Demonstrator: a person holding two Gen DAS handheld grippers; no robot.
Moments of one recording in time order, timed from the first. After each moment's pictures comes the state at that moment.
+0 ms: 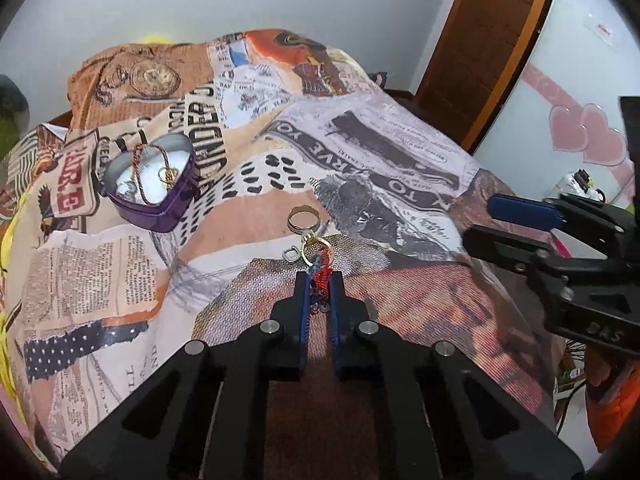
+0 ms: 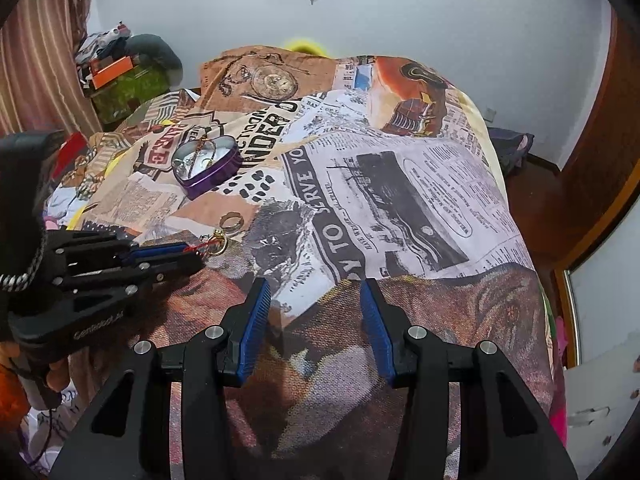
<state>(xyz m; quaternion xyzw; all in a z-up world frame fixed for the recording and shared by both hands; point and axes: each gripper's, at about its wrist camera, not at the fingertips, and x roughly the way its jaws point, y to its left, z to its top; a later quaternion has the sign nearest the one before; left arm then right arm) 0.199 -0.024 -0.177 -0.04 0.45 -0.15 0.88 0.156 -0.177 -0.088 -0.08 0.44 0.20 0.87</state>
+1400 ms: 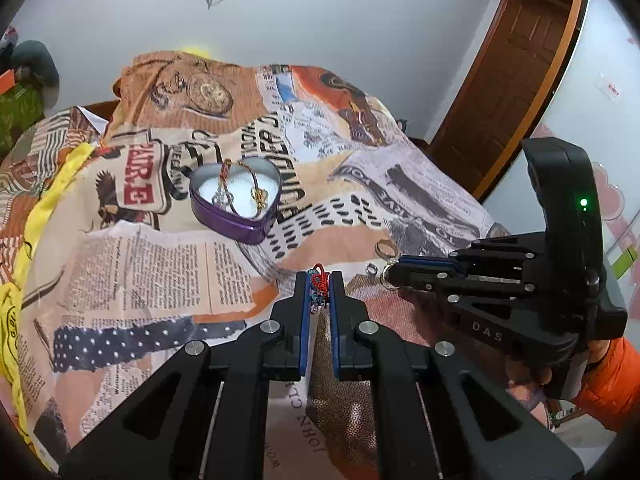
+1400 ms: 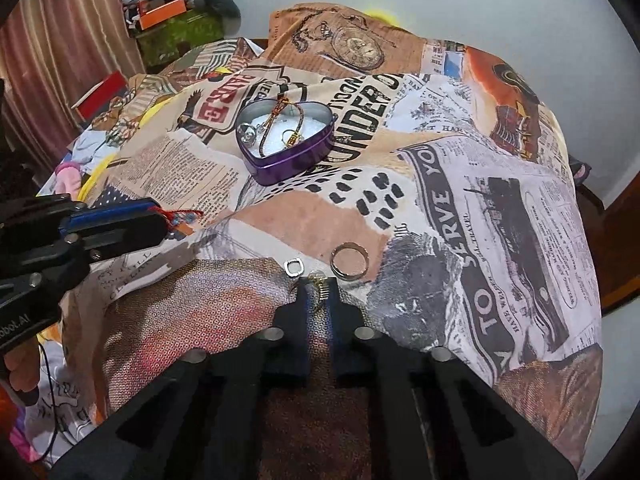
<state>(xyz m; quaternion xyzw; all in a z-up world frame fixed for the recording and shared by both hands) 0.179 0.063 -0.156 -0.11 0.39 -0.12 0.91 0.186 -0.082 -0.119 -0.14 0.48 0.28 0.82</state>
